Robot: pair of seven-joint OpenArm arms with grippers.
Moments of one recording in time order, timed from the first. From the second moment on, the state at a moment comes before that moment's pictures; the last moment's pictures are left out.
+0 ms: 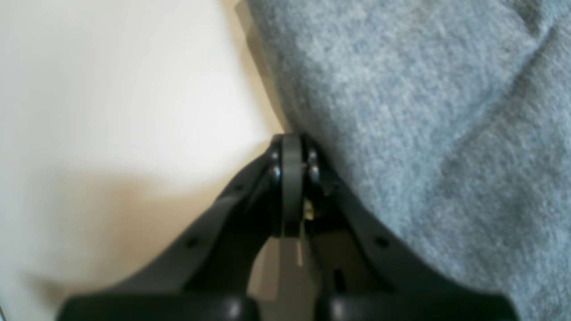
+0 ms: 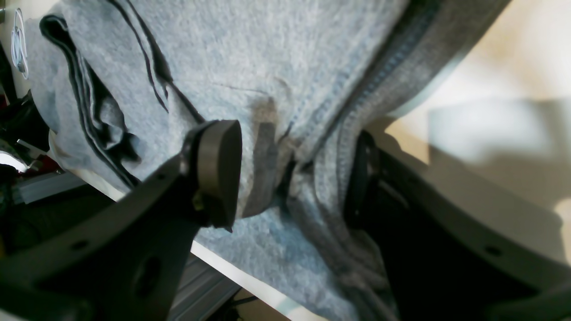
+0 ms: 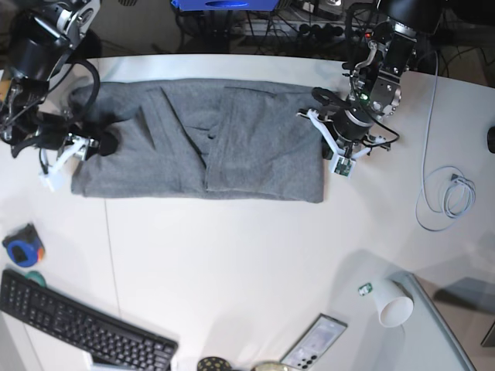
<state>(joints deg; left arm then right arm) 9.5 -19.2 15.5 74.0 -8.7 -4.3 19.1 5.9 6.2 39.9 57.8 28.6 41.0 -72.5</state>
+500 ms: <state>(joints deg) 9.5 -17.3 15.5 74.1 -8.4 -6.4 19.1 7.9 6.2 39.6 57.0 25.6 40.8 -74.9</state>
